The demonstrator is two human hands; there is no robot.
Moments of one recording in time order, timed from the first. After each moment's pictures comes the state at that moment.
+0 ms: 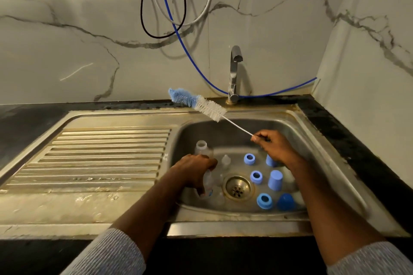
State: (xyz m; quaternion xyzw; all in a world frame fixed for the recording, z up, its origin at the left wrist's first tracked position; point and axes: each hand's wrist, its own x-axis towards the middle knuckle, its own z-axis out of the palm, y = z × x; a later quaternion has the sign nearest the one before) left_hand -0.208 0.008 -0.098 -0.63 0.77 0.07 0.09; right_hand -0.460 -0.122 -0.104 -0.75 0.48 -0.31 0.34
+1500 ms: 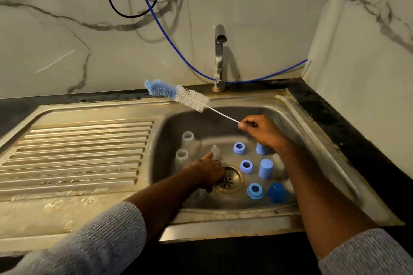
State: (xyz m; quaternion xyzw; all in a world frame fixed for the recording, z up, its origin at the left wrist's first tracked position) left_hand -0.270 -0.037 -0.143 -0.46 0.84 0.00 0.29; right_hand -0.457 -0.141 -0.107 -0.76 0.47 -0.30 0.34
